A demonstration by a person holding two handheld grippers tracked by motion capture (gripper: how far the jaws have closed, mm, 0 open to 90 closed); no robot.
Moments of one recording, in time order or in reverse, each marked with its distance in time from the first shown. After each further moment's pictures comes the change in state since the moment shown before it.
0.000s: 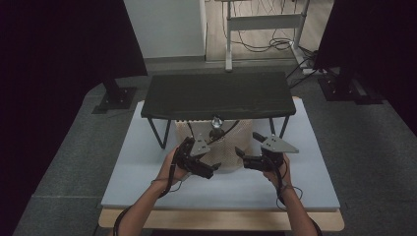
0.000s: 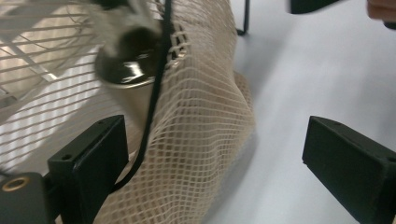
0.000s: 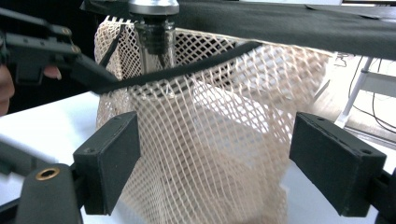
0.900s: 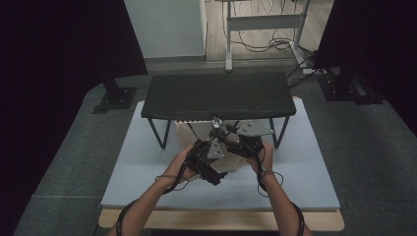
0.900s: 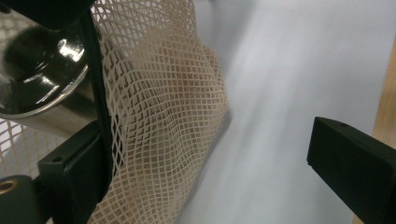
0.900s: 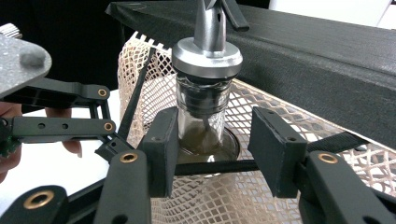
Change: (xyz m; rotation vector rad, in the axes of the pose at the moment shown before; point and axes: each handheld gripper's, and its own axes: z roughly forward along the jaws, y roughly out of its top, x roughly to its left) left arm -0.022 0.021 0.025 0.207 -0.102 0.149; right arm 0.020 0.042 0.055 0.056 0.100 -0.068
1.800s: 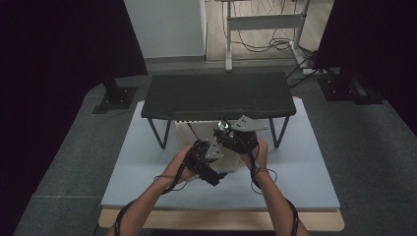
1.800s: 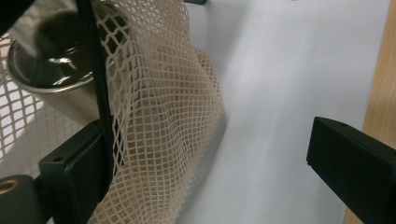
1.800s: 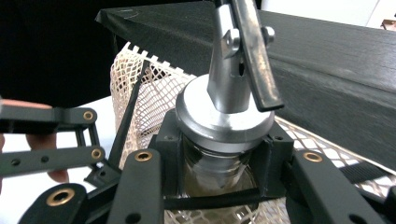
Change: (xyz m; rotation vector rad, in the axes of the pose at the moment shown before) left arm -0.001 0.000 -0.004 -0.017 -0.009 0.005; right arm 0.005 0.012 0.011 0.014 -0.031 0.033
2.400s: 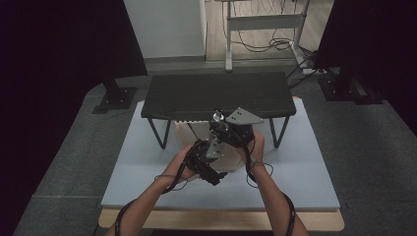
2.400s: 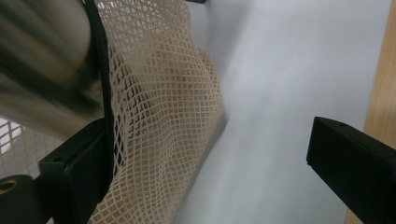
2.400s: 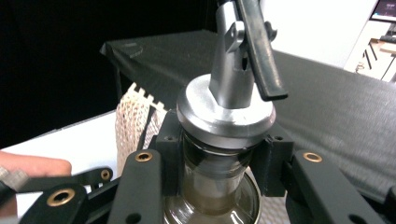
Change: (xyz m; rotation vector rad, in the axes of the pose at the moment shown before) left arm 0.001 0.000 0.001 0.006 -0.003 -0.003; right arm 0.010 0.030 0.003 -0.033 -0.025 -0.033
